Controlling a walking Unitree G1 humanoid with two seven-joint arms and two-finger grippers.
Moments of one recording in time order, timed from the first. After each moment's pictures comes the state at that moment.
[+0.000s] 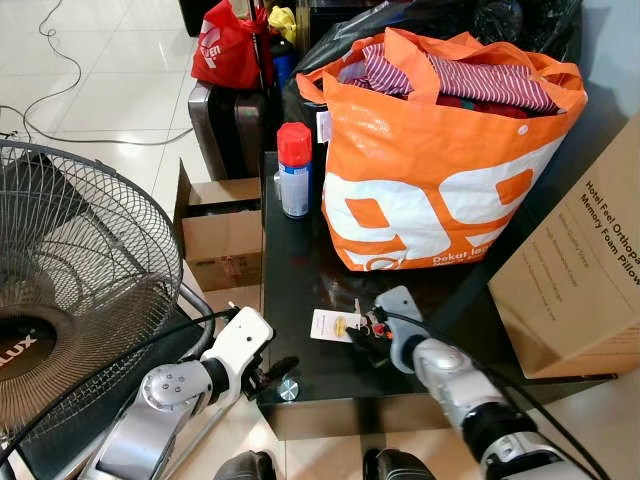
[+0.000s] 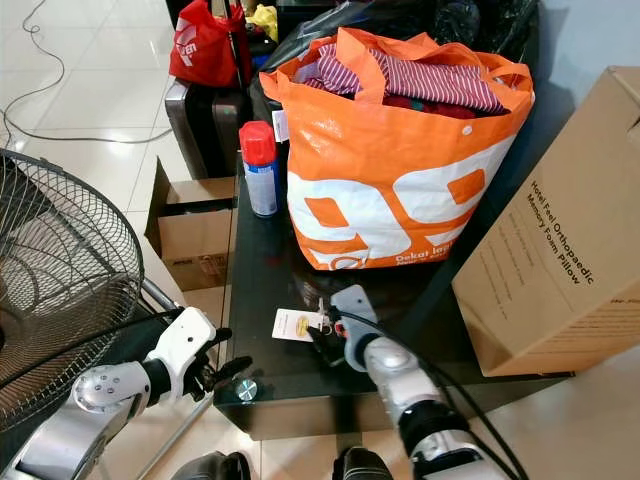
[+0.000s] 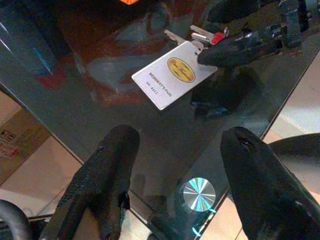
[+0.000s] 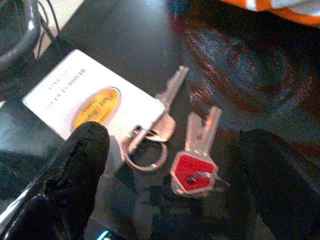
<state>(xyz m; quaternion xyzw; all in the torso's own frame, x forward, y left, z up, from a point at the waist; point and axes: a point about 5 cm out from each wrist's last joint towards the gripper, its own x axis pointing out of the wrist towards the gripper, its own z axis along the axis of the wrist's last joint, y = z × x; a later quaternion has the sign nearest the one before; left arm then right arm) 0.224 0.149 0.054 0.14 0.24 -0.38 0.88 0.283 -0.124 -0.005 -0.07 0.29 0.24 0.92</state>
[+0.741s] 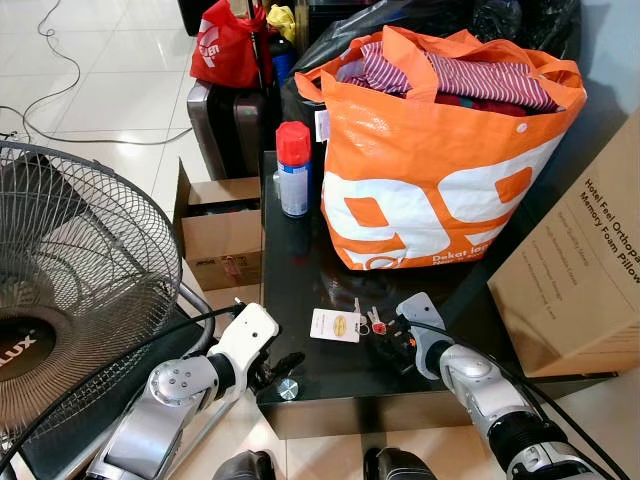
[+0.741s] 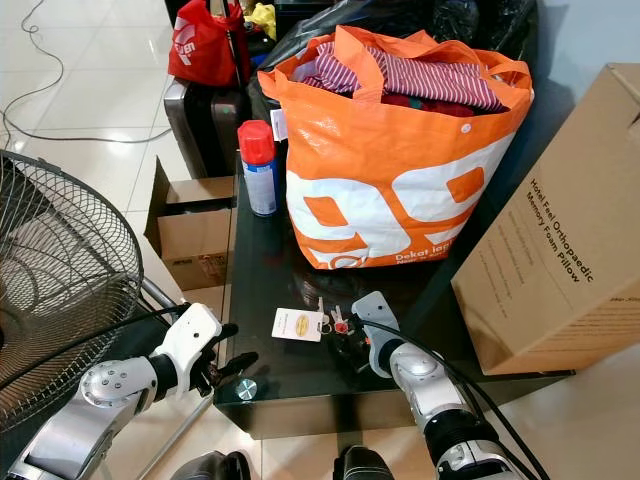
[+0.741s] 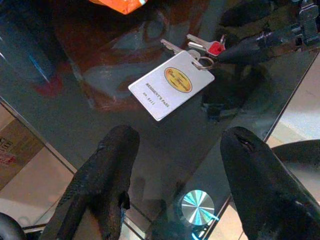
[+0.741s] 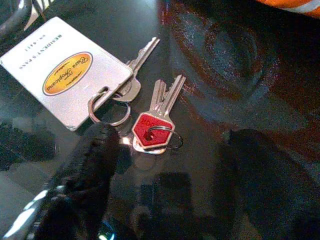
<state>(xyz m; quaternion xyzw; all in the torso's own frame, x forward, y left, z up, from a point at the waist) 0.229 0.143 0.056 0.14 0.23 -0.38 0.88 0.275 -0.150 -0.007 -0.10 0.28 0.26 0.92</state>
